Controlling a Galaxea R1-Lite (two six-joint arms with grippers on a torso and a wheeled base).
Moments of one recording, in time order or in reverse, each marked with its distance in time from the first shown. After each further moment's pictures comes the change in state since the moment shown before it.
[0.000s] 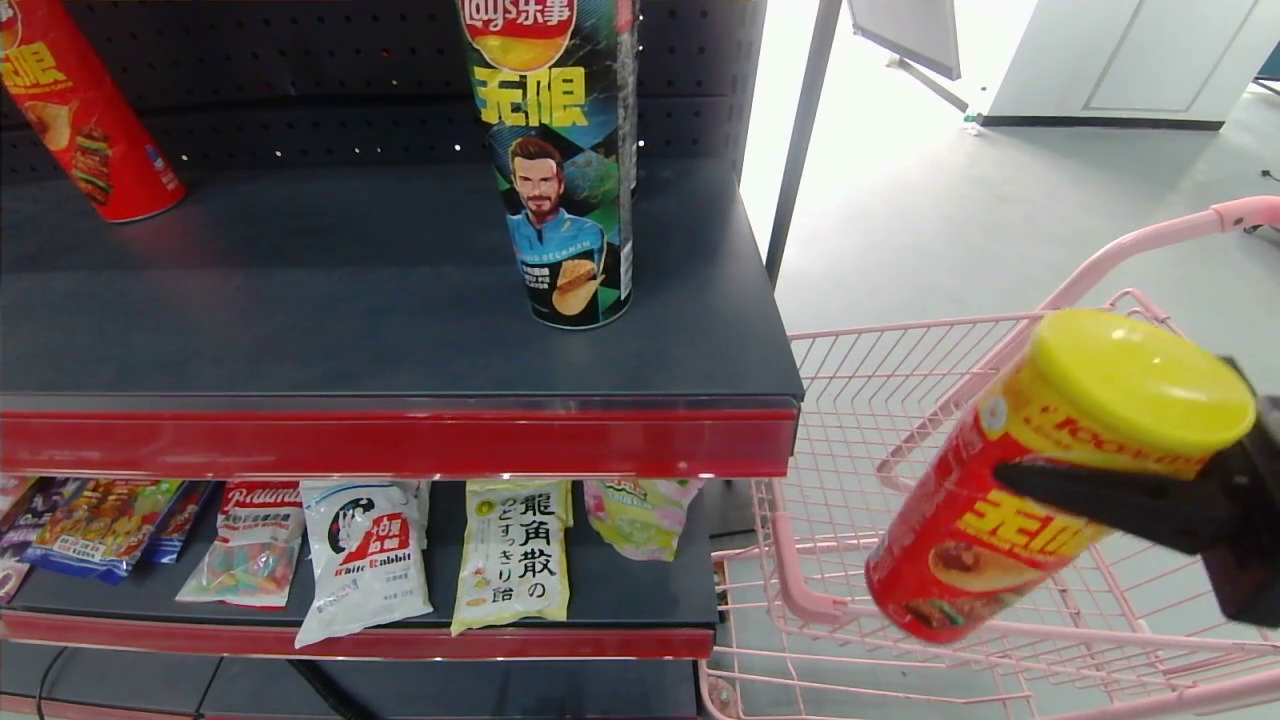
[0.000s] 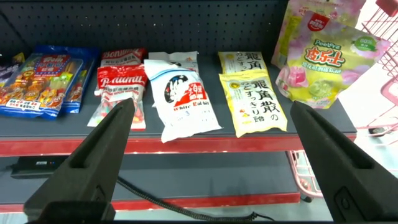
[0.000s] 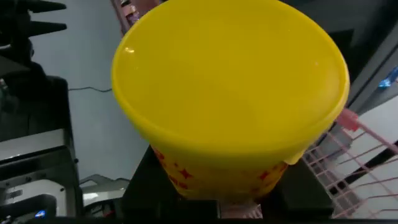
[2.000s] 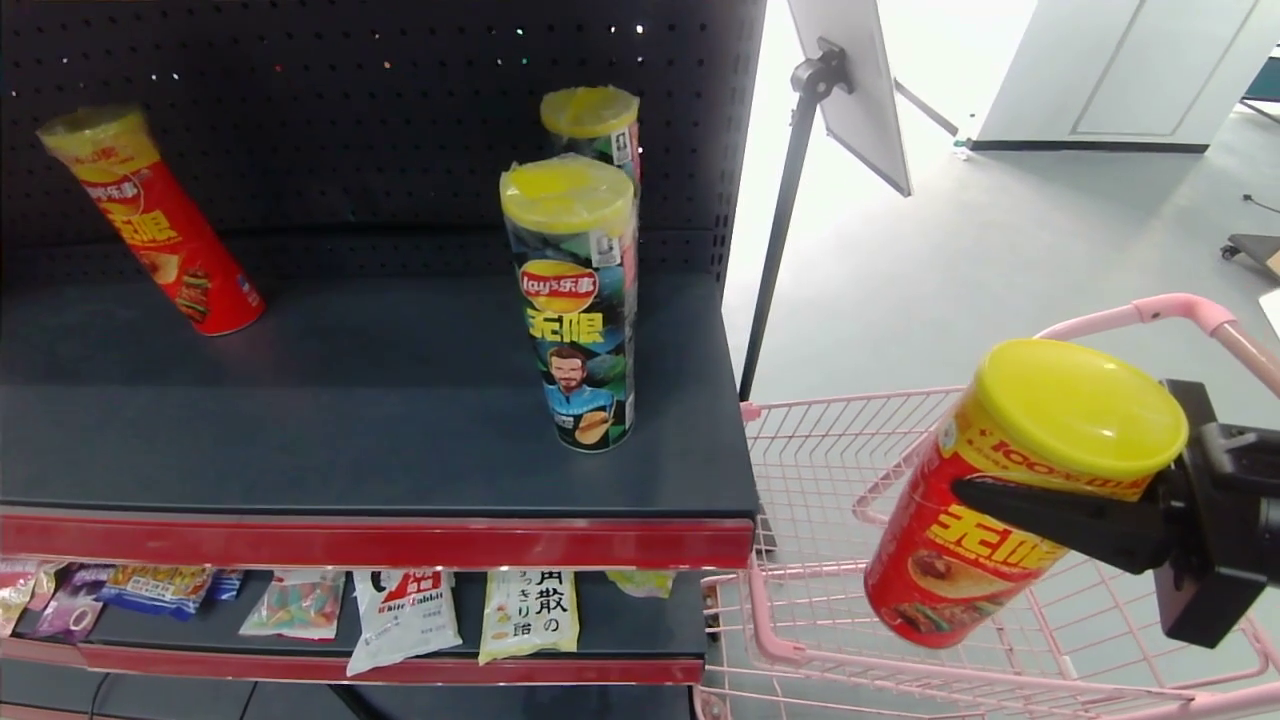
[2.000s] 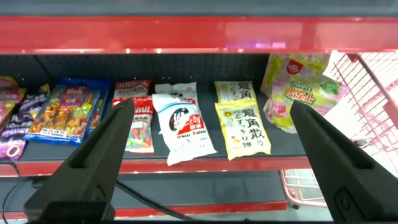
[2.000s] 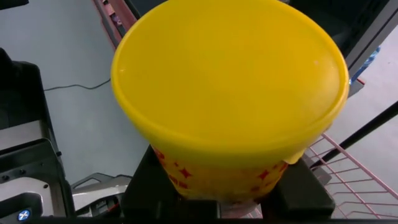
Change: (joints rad) left arm 0.000 0.000 0.000 0.000 0.000 0.000; right arm 0.105 0.004 0.020 -0.006 -0.213 -0.021
